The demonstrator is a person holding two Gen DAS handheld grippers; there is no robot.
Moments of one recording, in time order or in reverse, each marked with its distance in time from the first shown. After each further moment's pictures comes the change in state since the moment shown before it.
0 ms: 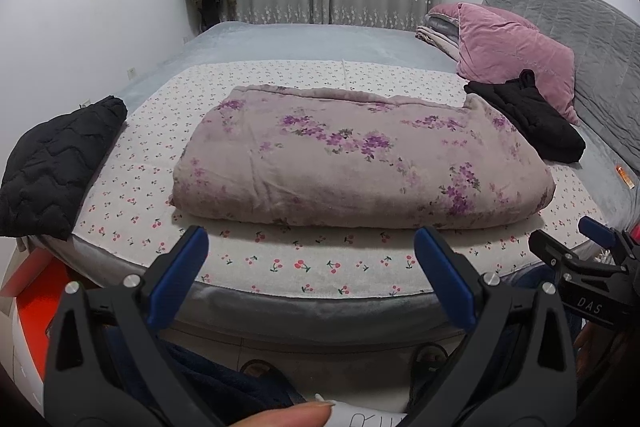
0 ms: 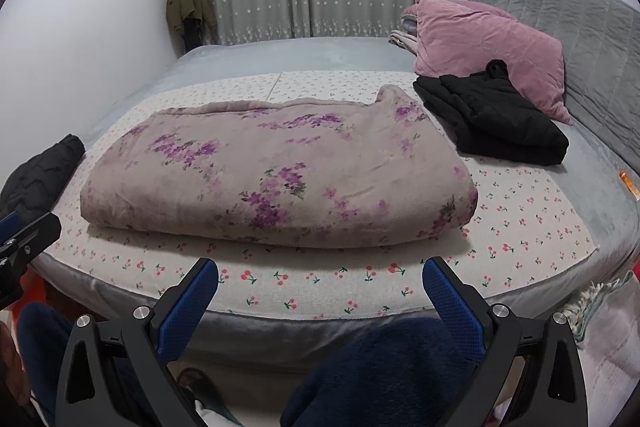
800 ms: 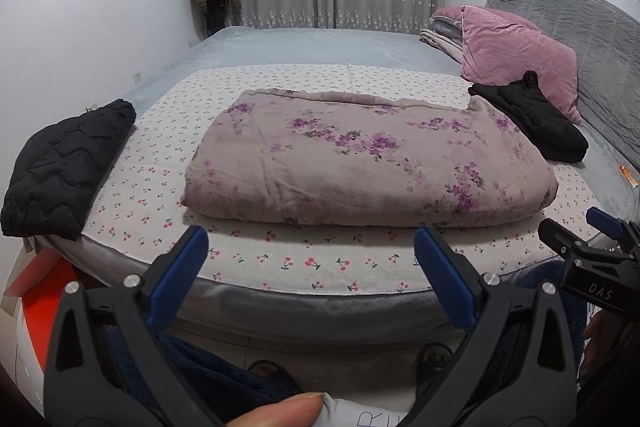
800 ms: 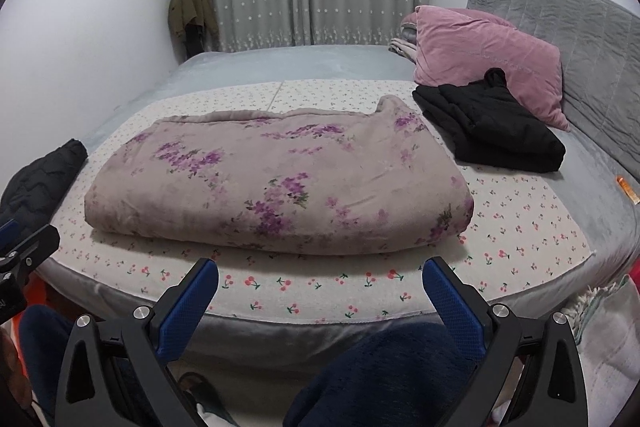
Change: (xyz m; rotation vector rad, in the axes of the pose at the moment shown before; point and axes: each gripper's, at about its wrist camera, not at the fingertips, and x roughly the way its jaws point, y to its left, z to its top) left arm -0.006 0.006 -0.003 0.003 -0.015 0.018; right arm -0.010 0.004 0.003 -0.003 -0.026 -0.002
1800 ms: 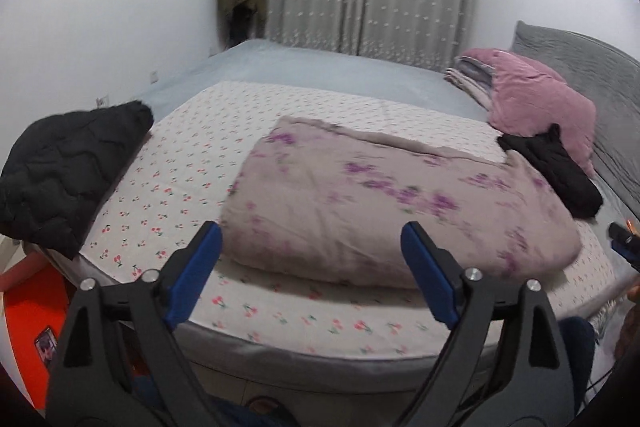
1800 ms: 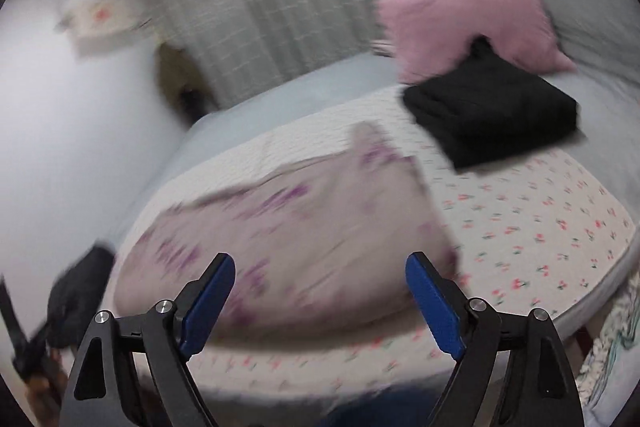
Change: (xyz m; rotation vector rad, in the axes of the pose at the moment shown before) left arm 0.035 0.068 0.030 -0.105 -0.094 -0.016; right arm 0.017 -0.088 0.045 0.238 -0.081 0.200
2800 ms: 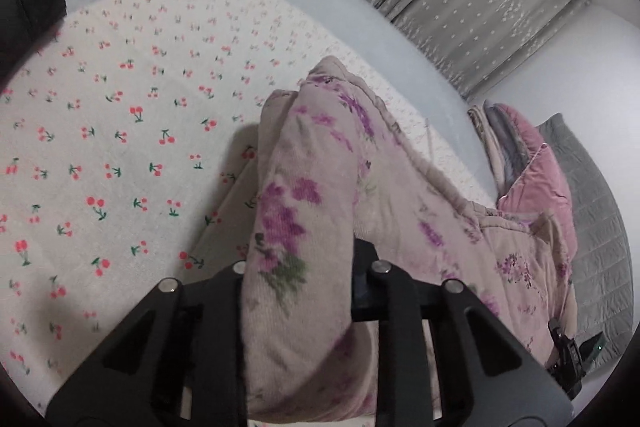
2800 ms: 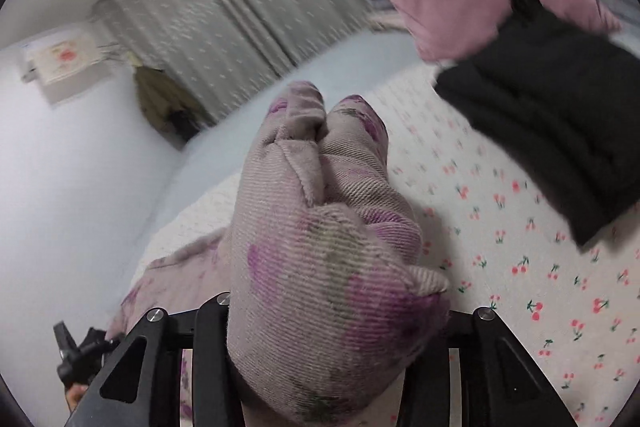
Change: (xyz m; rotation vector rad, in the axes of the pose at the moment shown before) left arm 0.261 0.122 0.098 -0.513 0.269 -0.208; right arm 0.218 -0.040 0.131 0.205 0.004 0.059
